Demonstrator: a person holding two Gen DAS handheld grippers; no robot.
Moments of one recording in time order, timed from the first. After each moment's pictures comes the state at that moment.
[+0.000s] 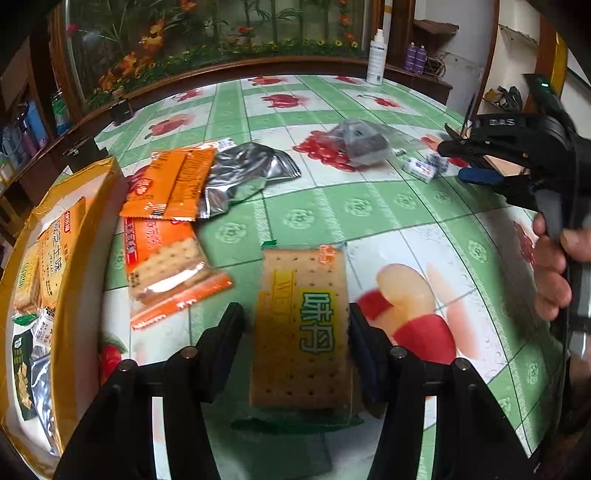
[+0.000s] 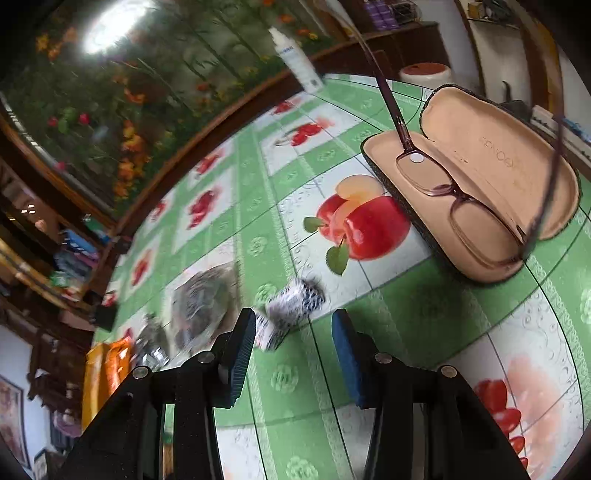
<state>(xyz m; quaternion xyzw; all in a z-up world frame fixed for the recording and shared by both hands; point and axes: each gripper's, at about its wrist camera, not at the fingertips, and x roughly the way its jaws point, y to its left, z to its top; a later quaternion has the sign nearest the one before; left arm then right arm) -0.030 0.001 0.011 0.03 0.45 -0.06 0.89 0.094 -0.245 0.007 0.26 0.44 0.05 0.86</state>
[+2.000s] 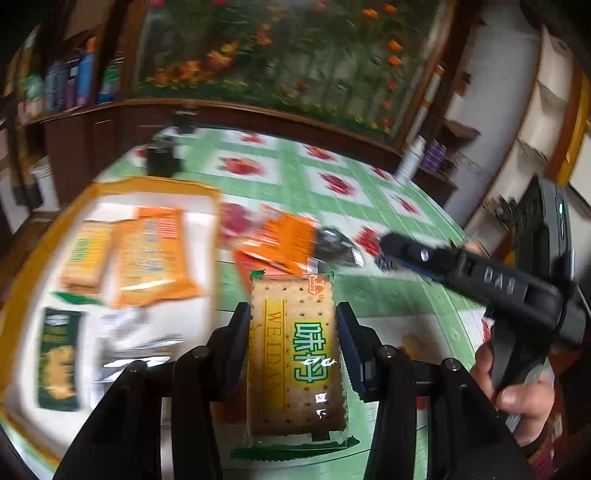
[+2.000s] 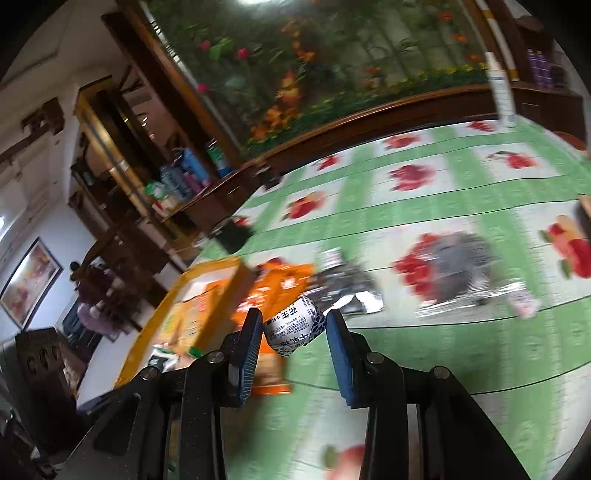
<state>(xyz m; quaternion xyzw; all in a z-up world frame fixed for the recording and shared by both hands) -0.074 0.130 0.068 -0.14 0.35 -0.04 0.93 0.032 -0.072 0.053 0.15 0.36 0.33 0.86</state>
